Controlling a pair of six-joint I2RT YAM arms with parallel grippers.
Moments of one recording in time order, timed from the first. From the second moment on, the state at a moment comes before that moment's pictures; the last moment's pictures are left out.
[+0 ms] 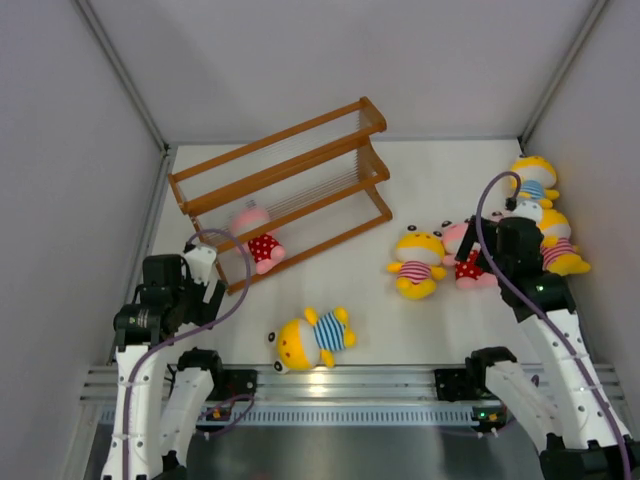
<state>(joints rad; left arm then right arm) 0.02 0.60 0.85 -1.17 -0.05 0.37 0.14 0.74 0.82 -0.72 0.31 0.34</state>
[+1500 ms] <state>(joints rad) 0.07 0.64 0.89 -1.16 0.06 0.38 0.86 1.19 0.73 -0.17 -0.49 0.23</state>
